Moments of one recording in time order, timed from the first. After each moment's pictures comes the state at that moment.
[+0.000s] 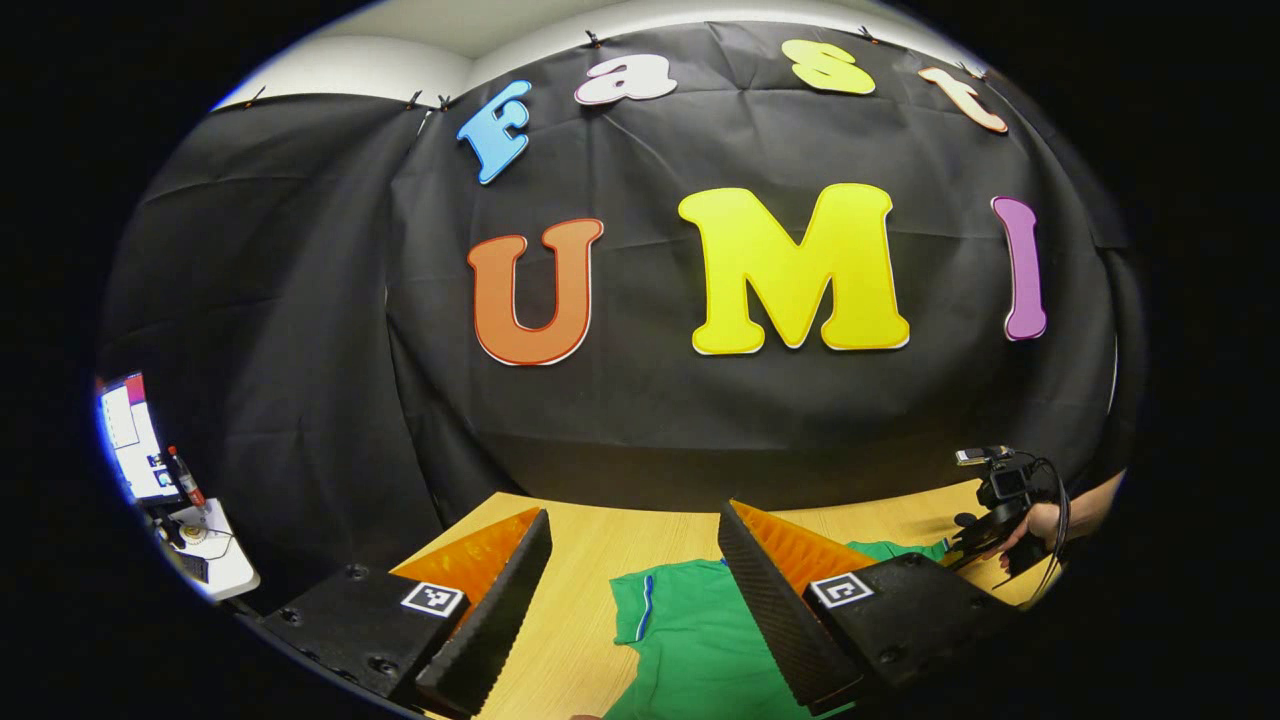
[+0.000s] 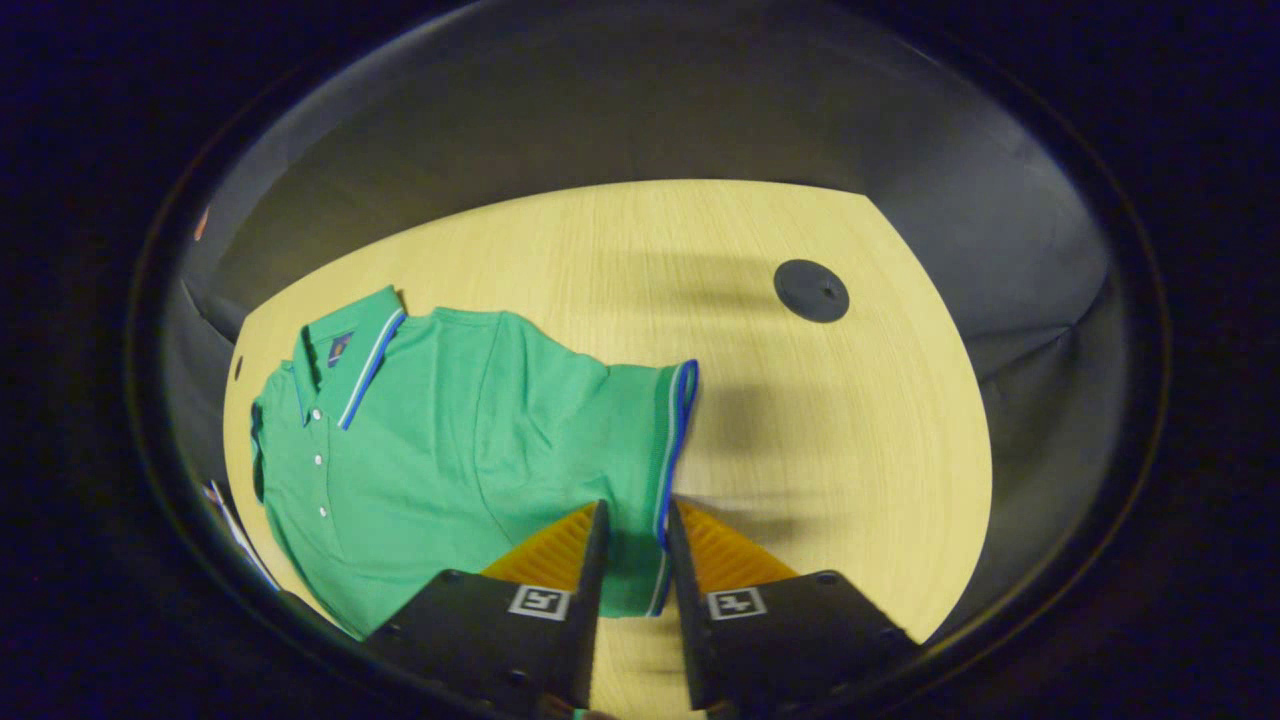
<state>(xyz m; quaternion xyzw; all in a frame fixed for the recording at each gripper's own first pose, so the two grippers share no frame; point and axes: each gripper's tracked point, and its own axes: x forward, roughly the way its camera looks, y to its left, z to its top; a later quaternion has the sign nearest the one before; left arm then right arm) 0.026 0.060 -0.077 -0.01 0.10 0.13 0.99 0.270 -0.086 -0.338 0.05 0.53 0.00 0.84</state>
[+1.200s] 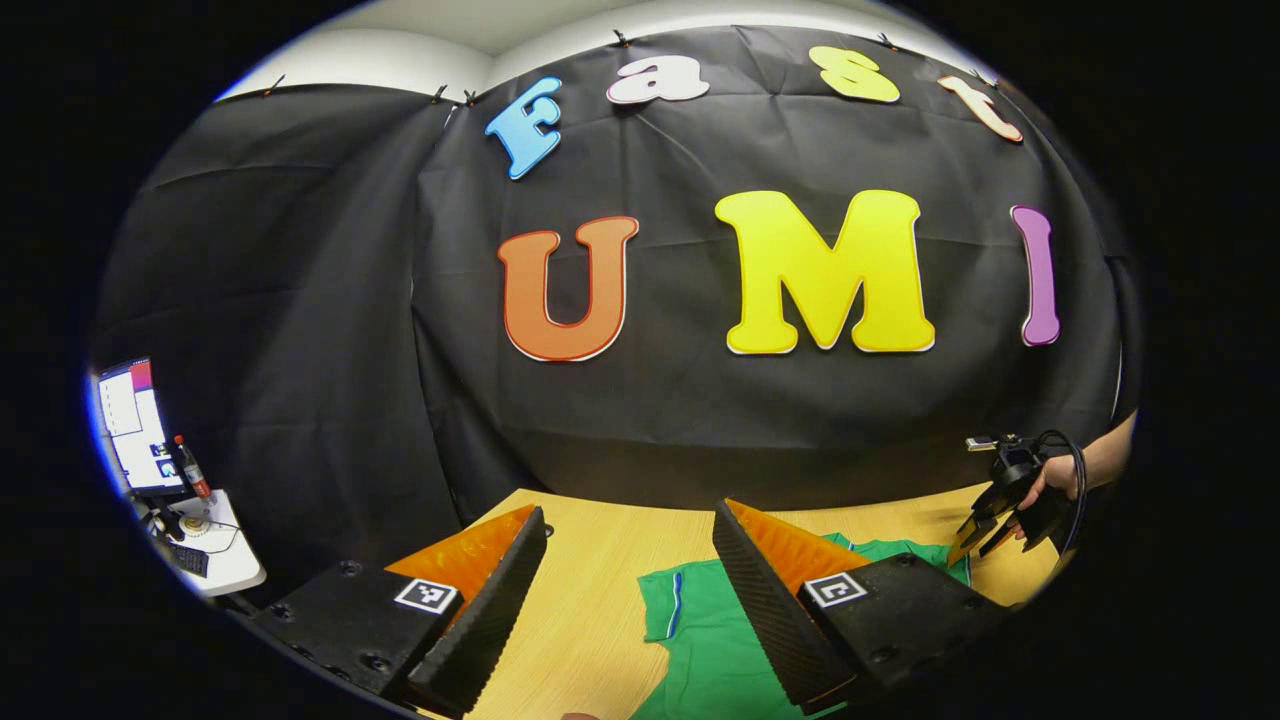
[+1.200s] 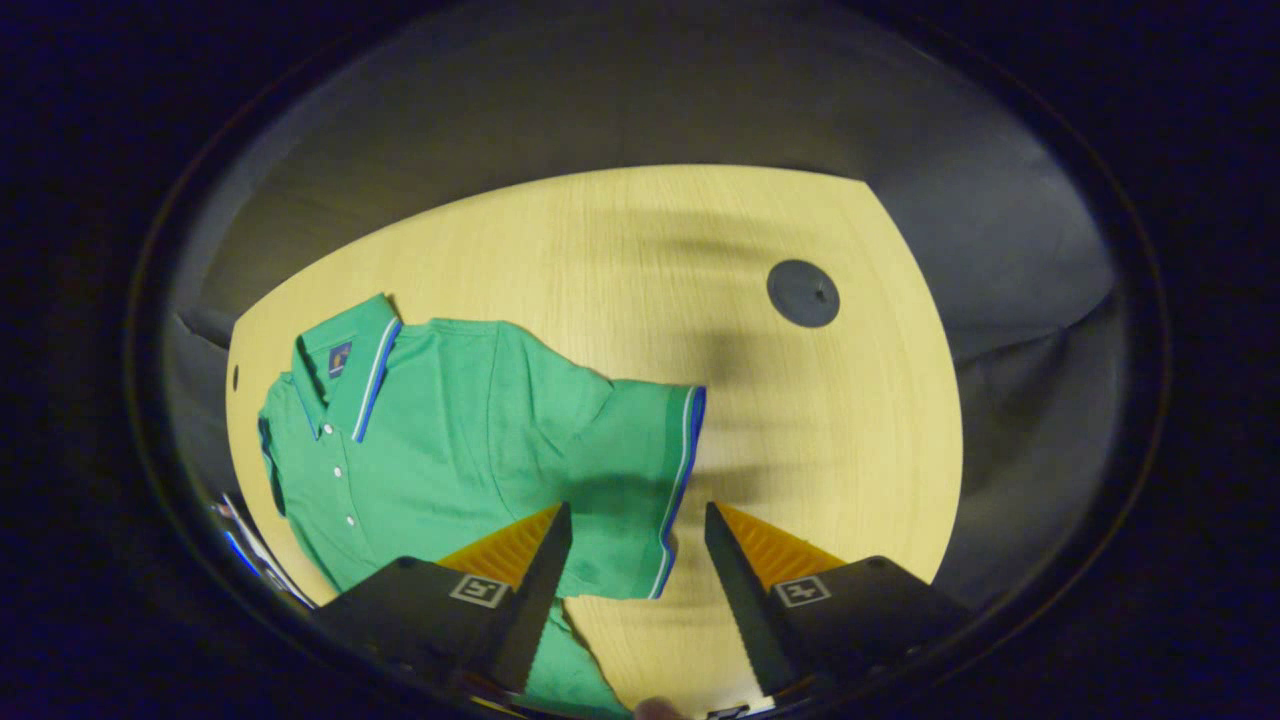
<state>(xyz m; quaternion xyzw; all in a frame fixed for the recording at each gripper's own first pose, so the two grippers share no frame) 0.010 0.102 -0.084 -0.01 0.10 0.16 0.98 0.272 -0.089 -0.314 0.05 0.60 -0.03 0.80</state>
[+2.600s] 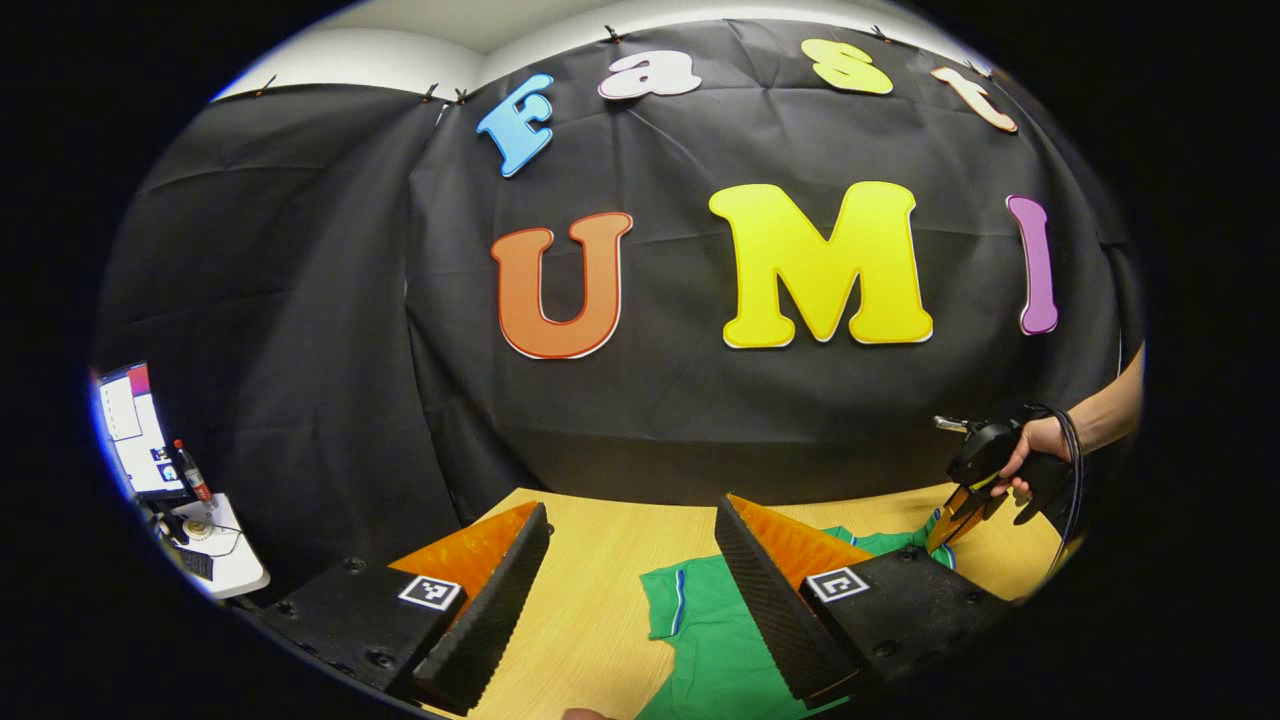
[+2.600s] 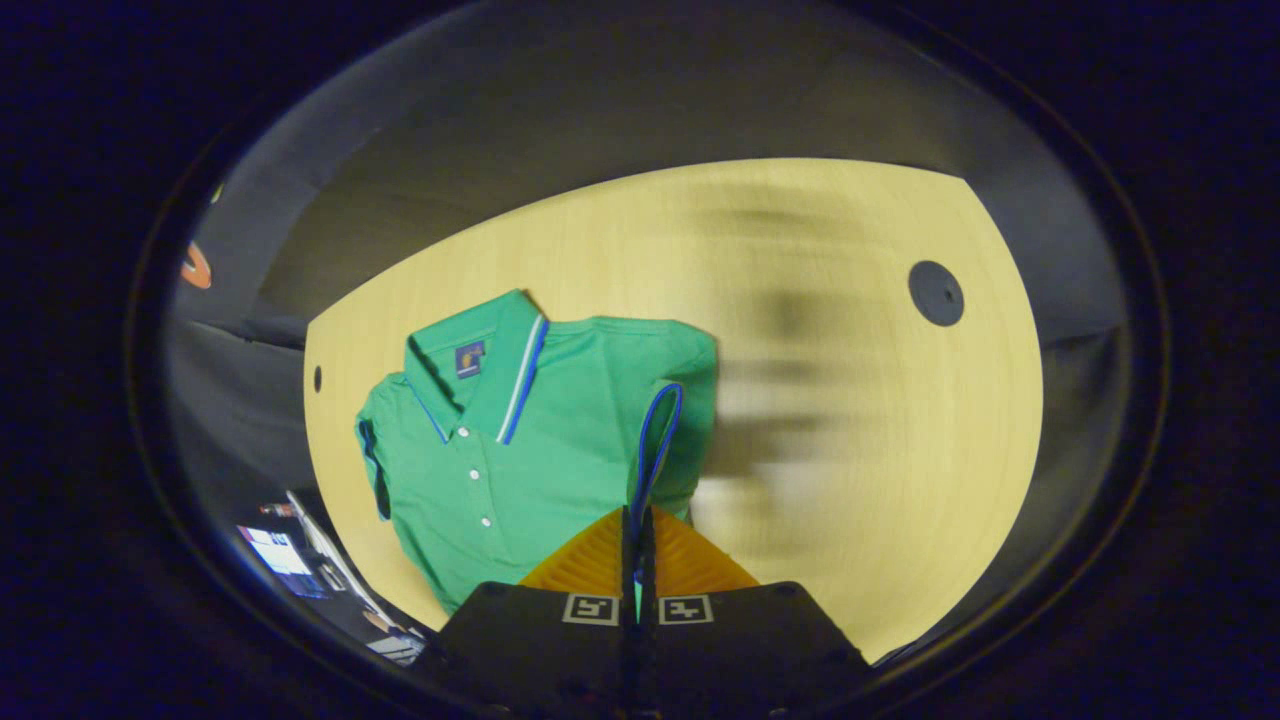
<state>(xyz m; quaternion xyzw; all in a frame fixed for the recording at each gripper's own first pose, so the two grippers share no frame) 0.009 0.107 -0.081 0.00 0.09 0.15 0.98 0.267 0.028 -0.265 0.09 0.62 0.08 0.77</state>
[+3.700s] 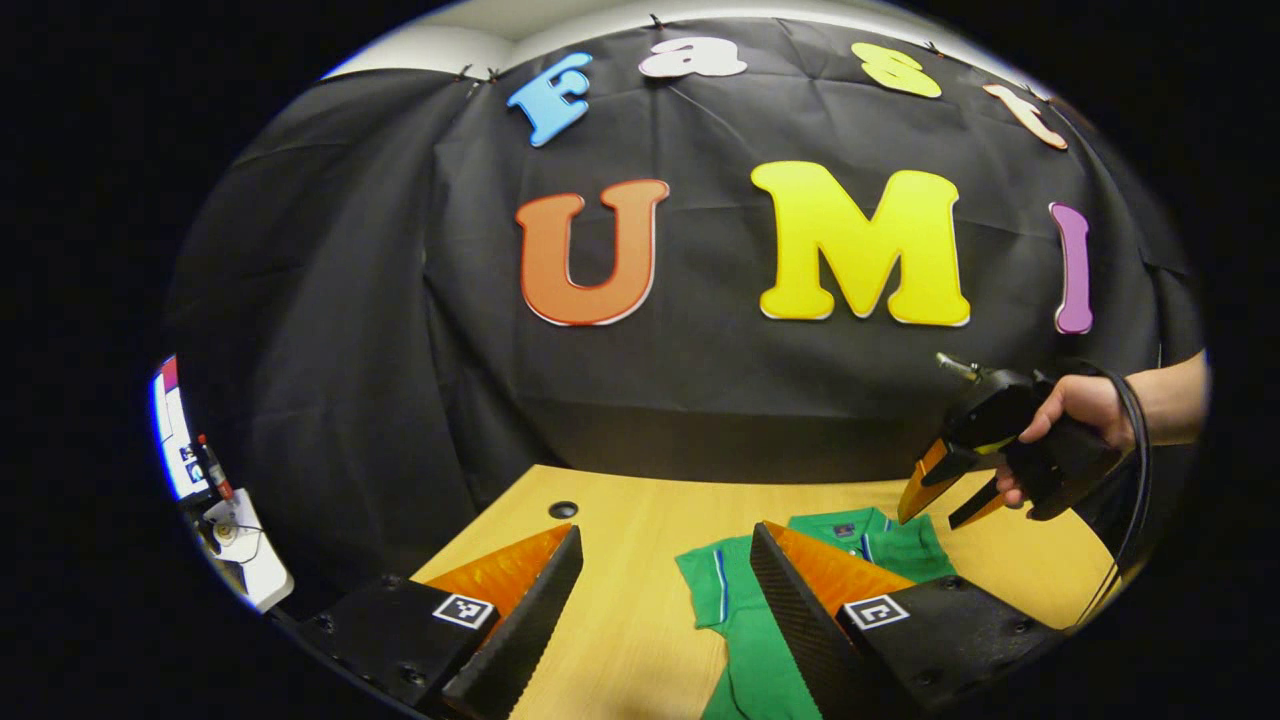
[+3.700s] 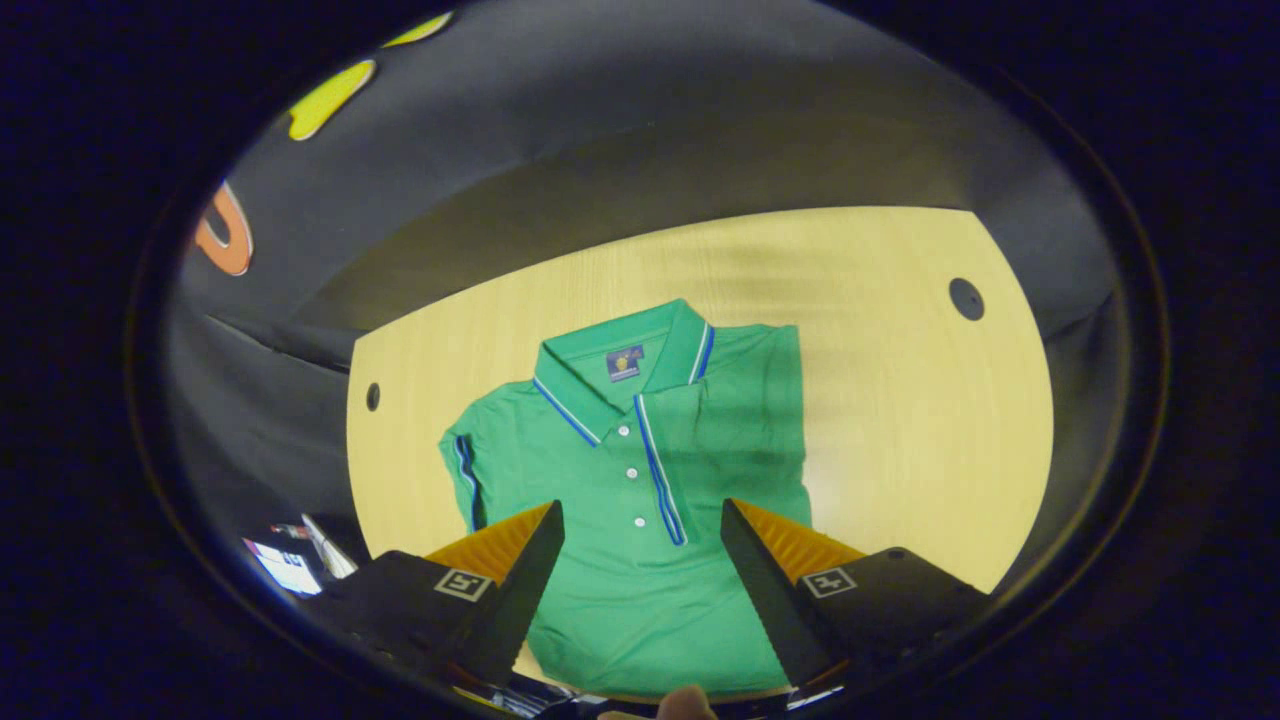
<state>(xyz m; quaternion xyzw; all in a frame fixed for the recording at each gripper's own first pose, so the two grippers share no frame) 0.015 0.126 -0.138 -0.03 0.18 0.07 0.98 0.212 0.127 -0.198 0.12 0.55 0.07 0.82</state>
